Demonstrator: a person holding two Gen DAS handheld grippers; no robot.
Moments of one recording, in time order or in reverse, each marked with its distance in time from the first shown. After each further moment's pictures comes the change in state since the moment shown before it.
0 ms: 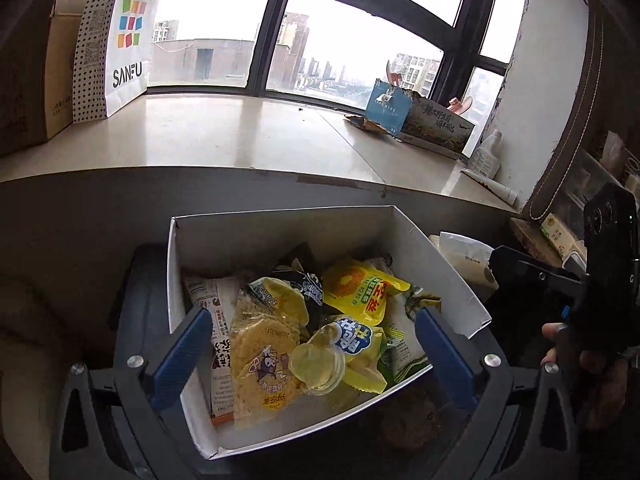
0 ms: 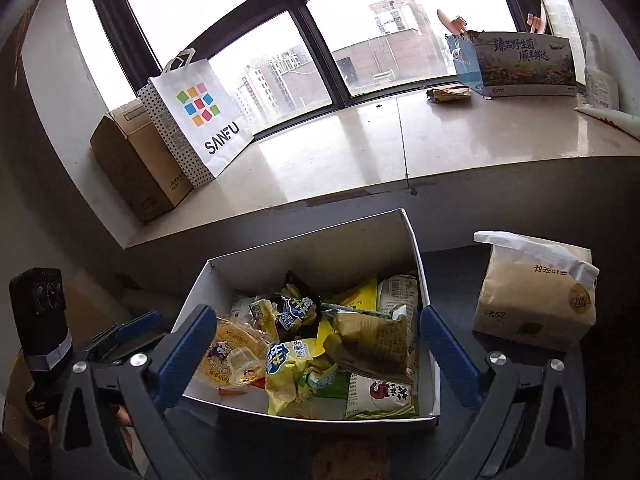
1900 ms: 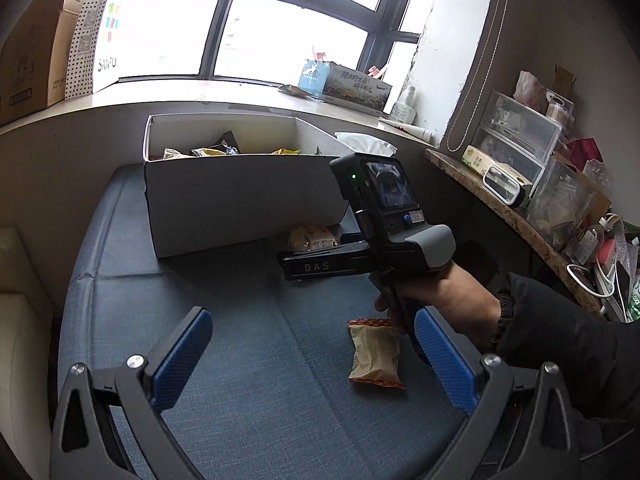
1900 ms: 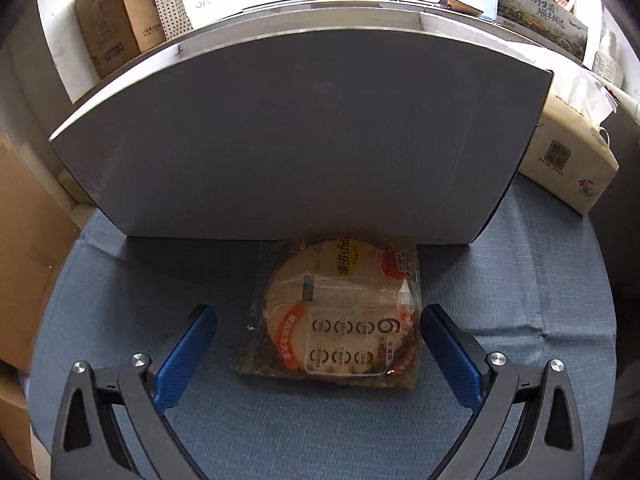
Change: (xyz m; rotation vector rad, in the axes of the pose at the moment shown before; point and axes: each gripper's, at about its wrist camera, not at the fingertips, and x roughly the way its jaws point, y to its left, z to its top) left arm -0.122 -0.064 -0.198 0.095 0.002 -0.147; right arm 0.072 0.024 -0.164 -0.218 0.310 -0.280
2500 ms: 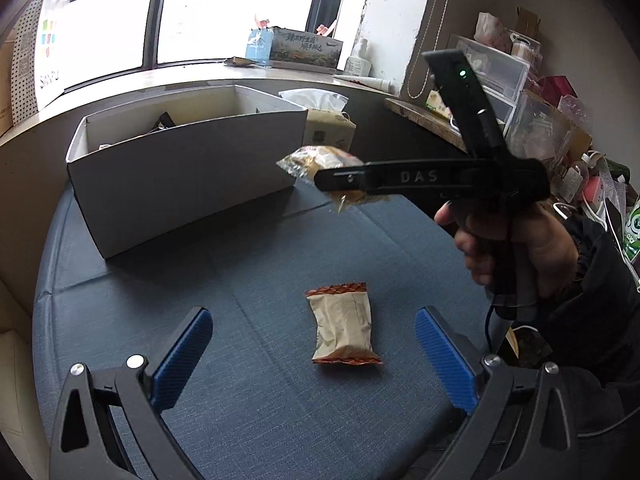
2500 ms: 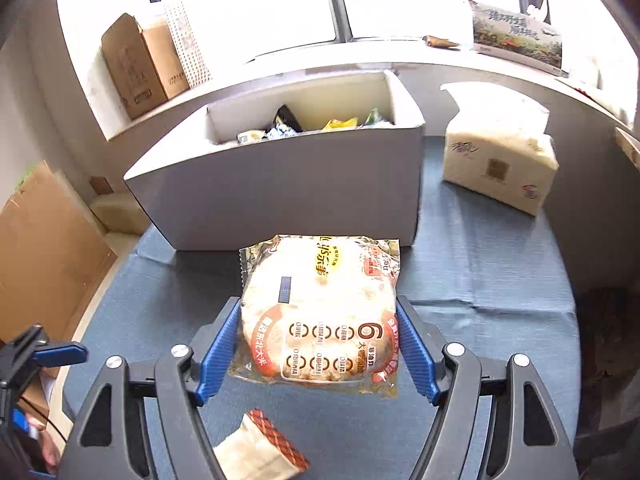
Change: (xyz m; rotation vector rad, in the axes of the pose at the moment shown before) left arm 0.040 -0.043 -0.009 0.180 0.153 -0.075; right arm -0.115 -0.066 -0.042 0.087 -0.187 0.138
